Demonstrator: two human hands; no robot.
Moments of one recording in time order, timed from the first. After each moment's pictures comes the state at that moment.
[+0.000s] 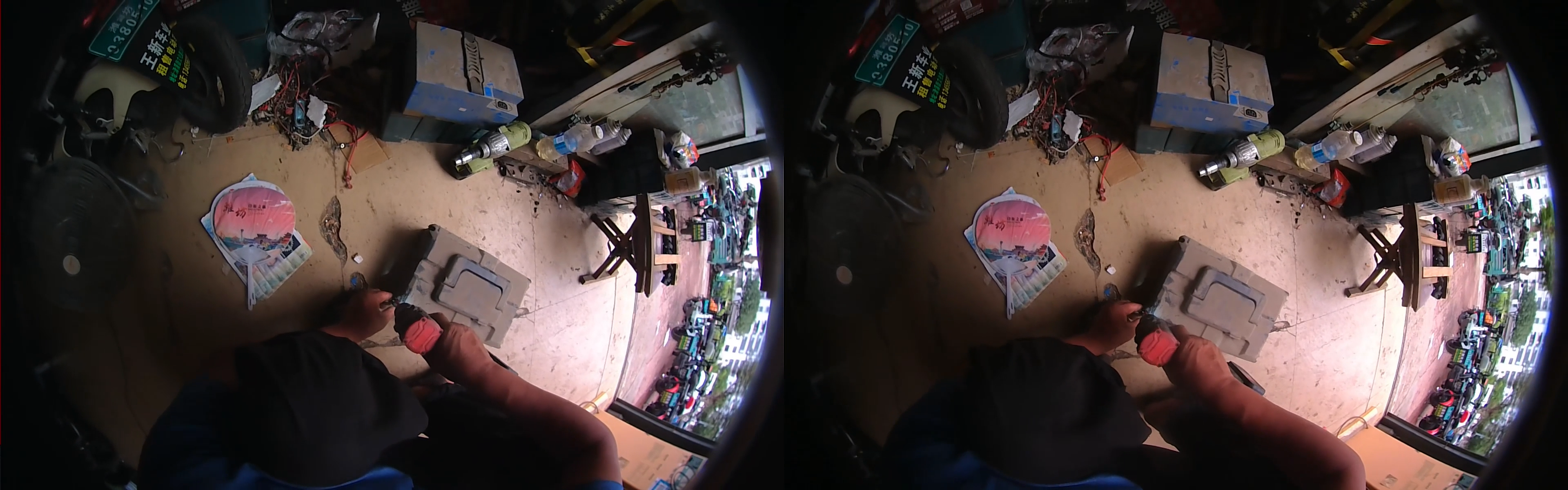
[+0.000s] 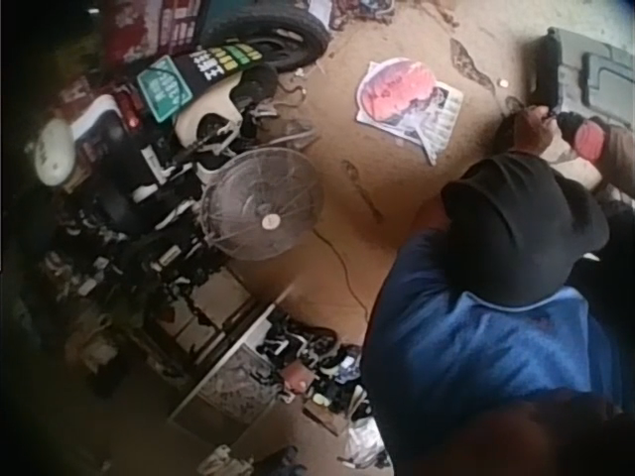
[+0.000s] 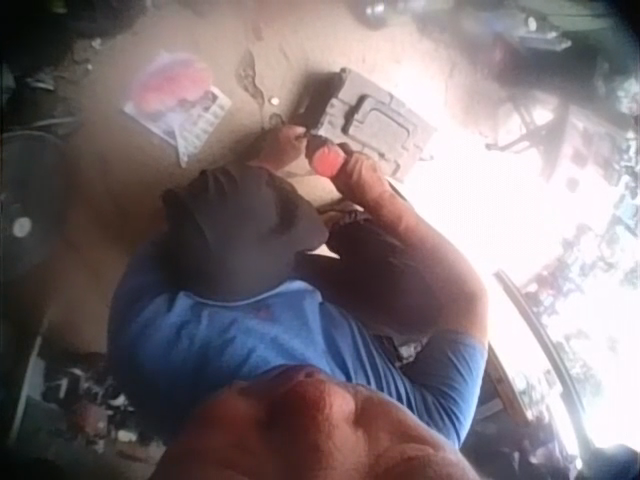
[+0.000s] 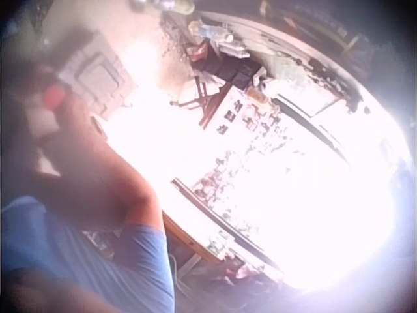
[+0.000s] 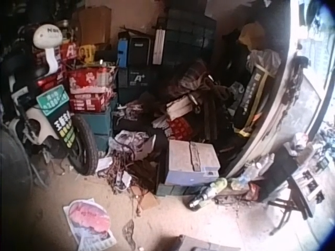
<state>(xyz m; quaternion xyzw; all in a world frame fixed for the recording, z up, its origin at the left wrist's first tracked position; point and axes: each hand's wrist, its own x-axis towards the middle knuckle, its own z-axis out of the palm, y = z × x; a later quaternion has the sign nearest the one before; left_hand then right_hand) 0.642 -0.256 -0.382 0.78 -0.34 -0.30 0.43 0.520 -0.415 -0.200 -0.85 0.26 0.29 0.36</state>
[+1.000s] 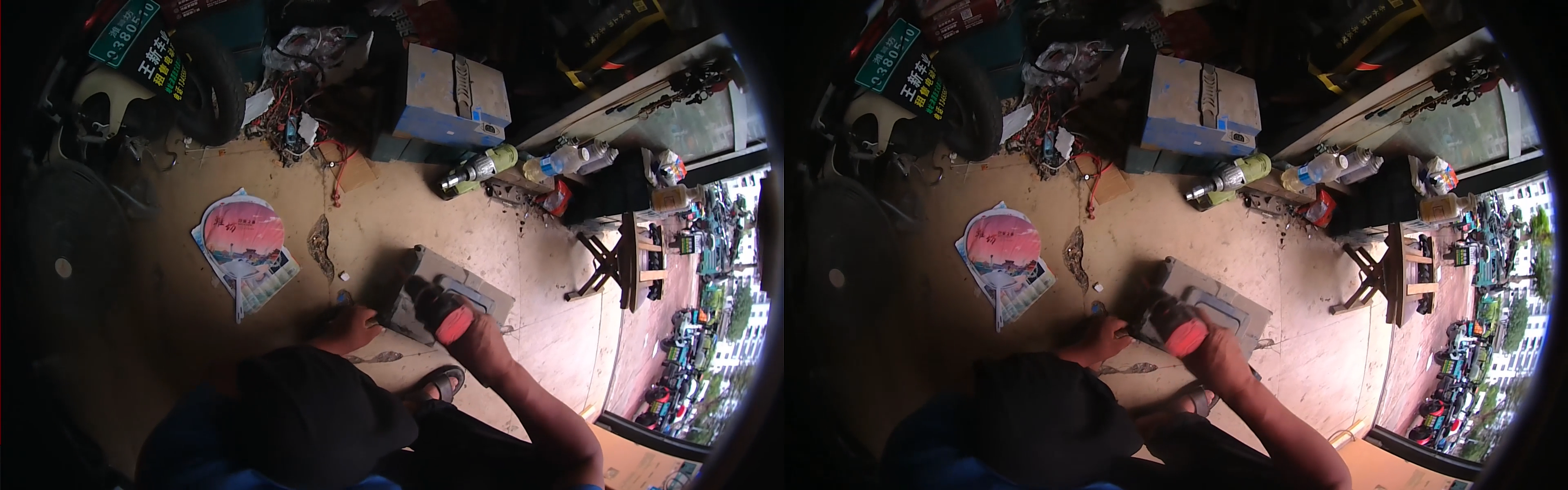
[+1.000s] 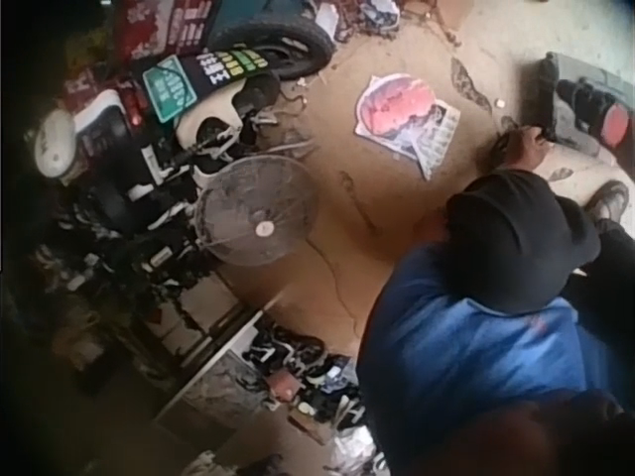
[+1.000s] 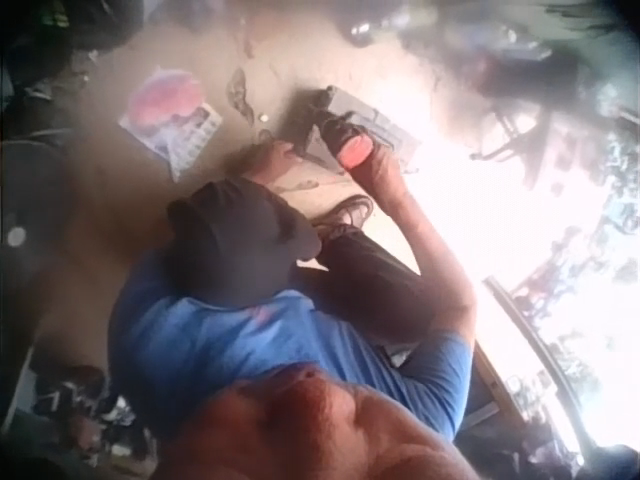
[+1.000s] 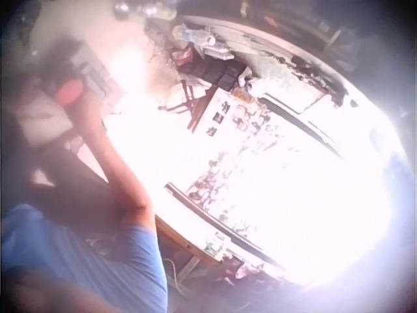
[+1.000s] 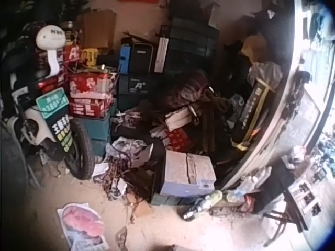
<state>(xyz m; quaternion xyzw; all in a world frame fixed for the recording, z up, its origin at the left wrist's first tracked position) 0.645 -0.253 -0.403 0.78 -0.38 -0.30 0.40 0.532 -0.483 -0.192 -0.92 0.16 0.11 0.33</state>
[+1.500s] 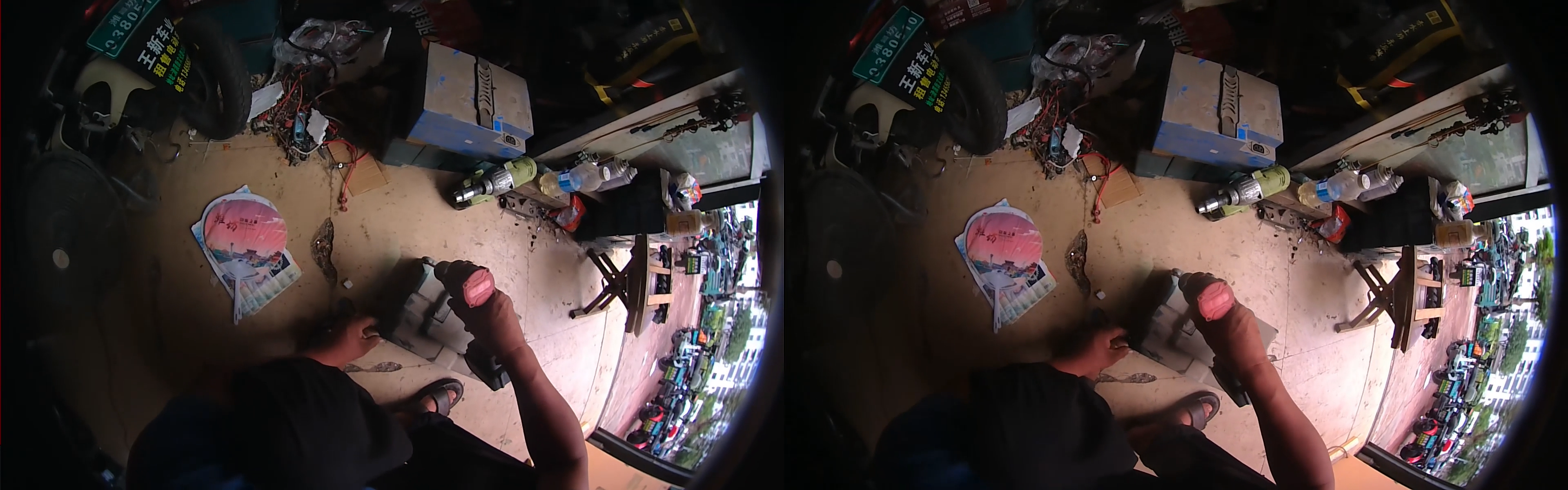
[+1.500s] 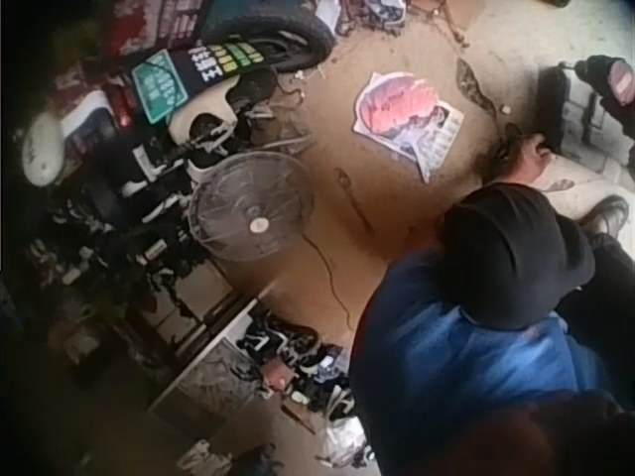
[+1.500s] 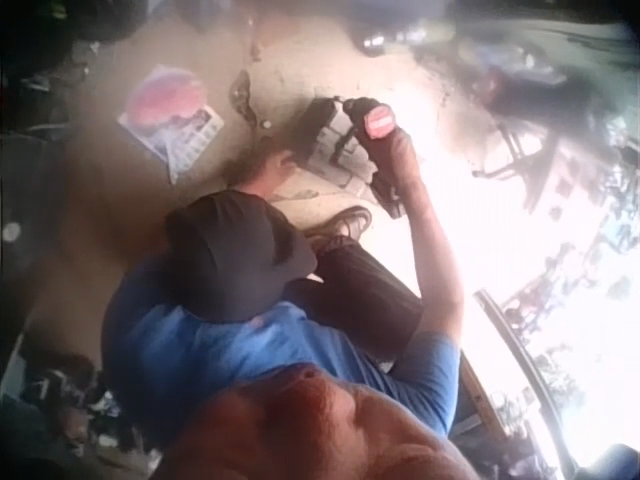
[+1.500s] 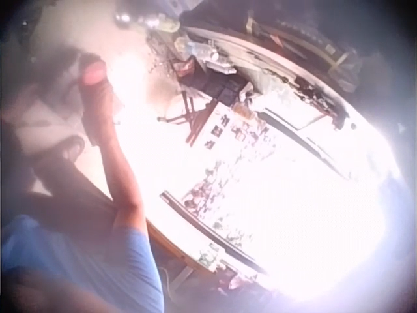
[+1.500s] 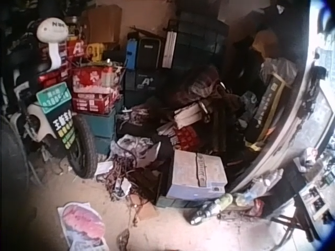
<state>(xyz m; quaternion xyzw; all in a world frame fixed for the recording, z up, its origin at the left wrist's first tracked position) 0.642 -0.243 -0.410 0.75 -0.28 -0.39 0.45 0.585 -0.528 -0.200 -0.88 0.28 0.15 0.35</state>
